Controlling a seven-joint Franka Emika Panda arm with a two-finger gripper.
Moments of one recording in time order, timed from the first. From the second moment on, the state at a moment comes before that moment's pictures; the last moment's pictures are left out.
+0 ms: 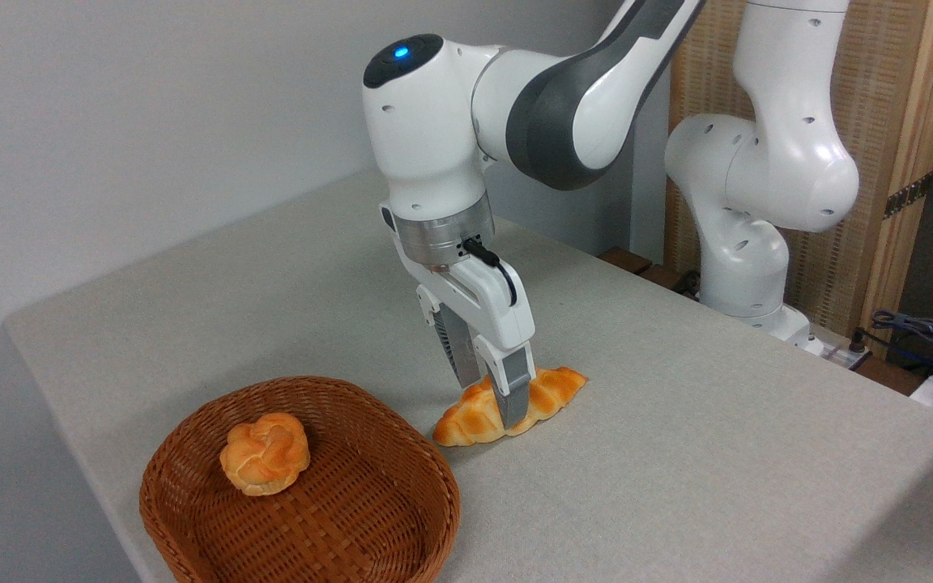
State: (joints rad) arm -0.07 -0.22 0.02 -2.33 0.02 2.02 0.86
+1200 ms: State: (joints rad) arm -0.07 -0.20 0.02 -2.33 0.02 2.02 0.89
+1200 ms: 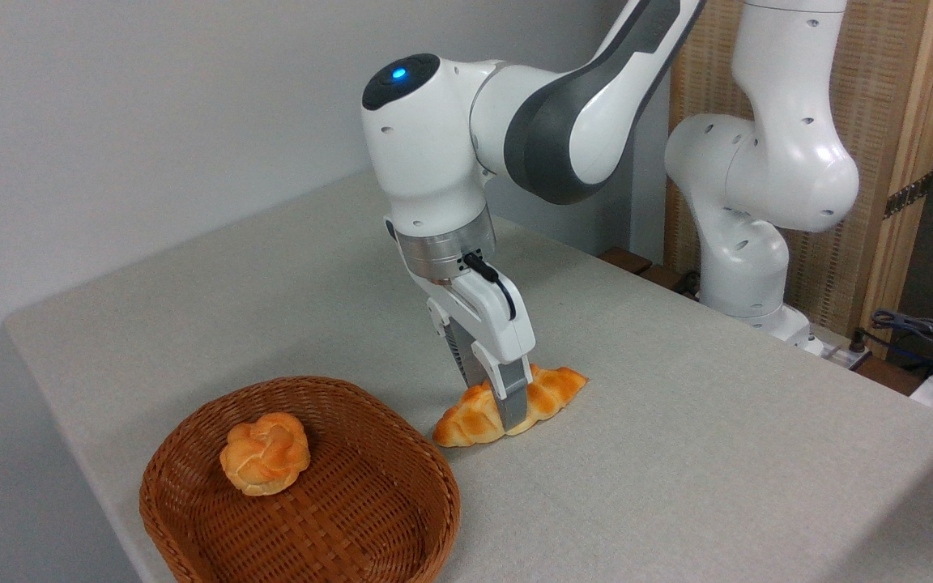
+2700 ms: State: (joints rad) arm -0.05 0.24 0.04 -1.65 -0.02 1.96 0.87
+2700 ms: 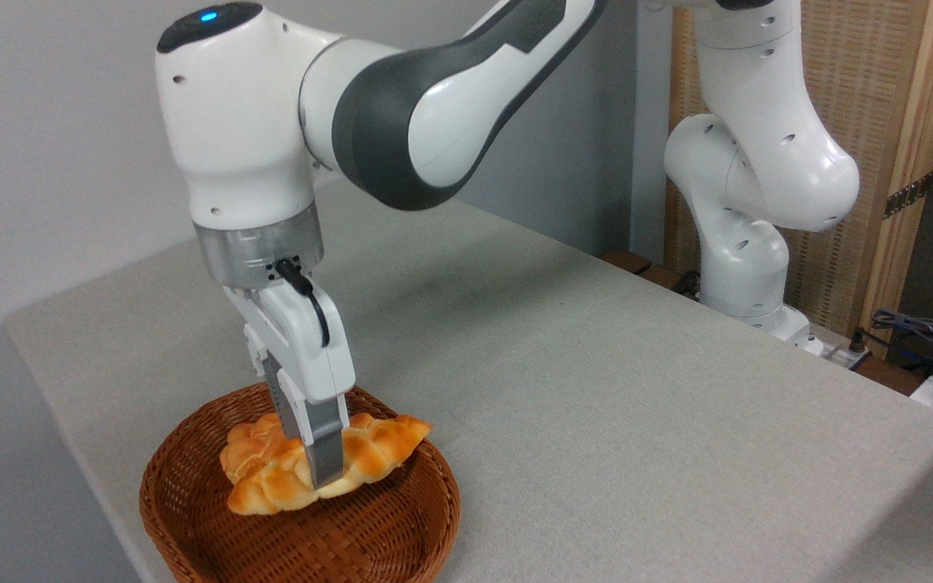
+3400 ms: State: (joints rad) arm -0.05 0.29 0.07 -1.64 -0.04 2.04 0.83
